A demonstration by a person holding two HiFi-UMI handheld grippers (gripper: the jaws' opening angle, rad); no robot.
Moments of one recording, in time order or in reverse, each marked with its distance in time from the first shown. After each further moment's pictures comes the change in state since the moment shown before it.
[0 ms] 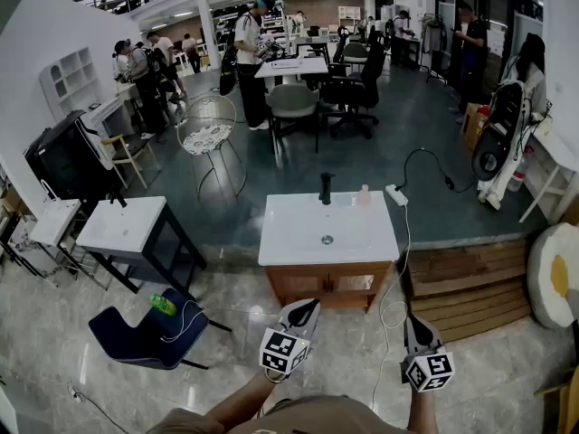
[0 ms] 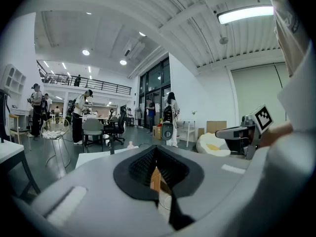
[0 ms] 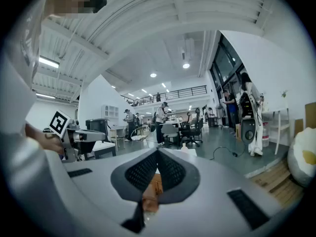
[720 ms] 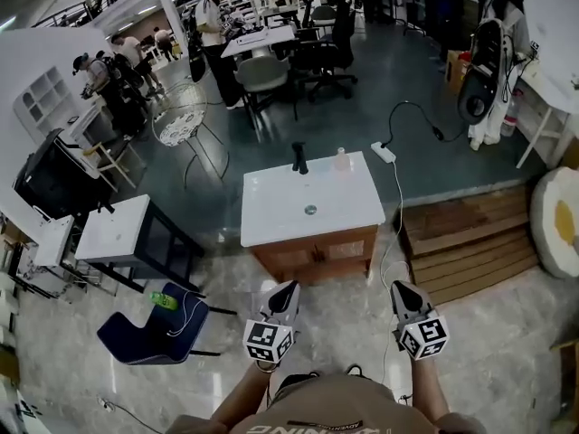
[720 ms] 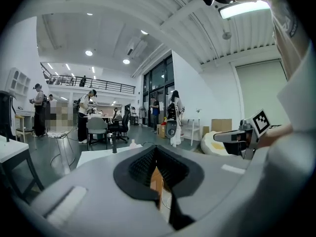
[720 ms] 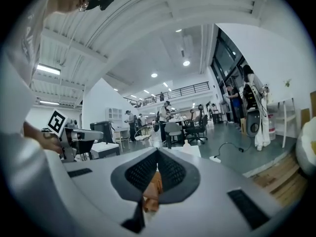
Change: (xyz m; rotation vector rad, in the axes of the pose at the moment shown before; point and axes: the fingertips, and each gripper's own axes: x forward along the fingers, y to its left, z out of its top) left arm 0.024 -0.009 -0.007 -0.002 -0.006 0.080; right arm 0.025 -0.040 -0.020 0.022 -0.016 0.083
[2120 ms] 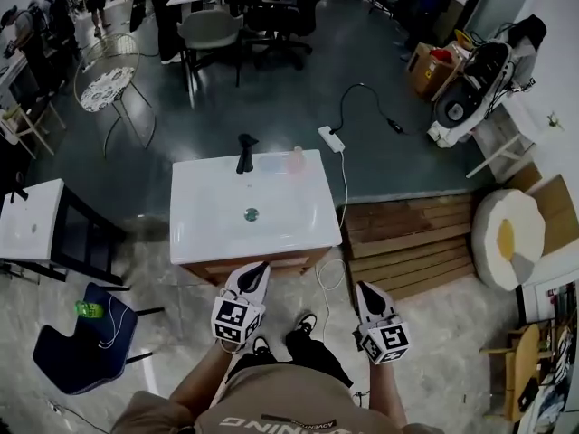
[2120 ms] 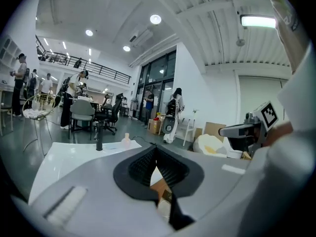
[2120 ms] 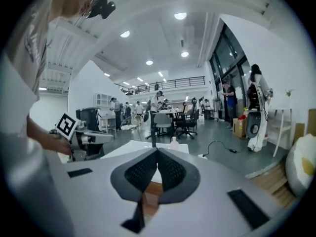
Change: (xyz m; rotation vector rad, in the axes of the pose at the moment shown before) left arm 0.207 0.089 -0.034 -0.122 0.046 -0.172; right arm 0.146 -0.083 0.000 -0.064 0.141 -0.118
